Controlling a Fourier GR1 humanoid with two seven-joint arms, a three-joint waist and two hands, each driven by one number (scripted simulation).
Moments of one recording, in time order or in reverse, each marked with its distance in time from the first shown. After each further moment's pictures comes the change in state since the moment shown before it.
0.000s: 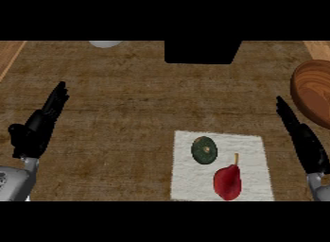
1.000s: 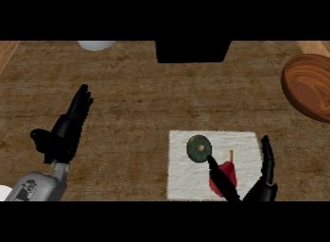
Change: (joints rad) left arm 0.024 -0.171 -0.045 -0.116 0.001 0.112 0.067; right arm 0.295 0.514 0.159 -0.183 0.647 -0.957 0.065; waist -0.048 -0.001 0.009
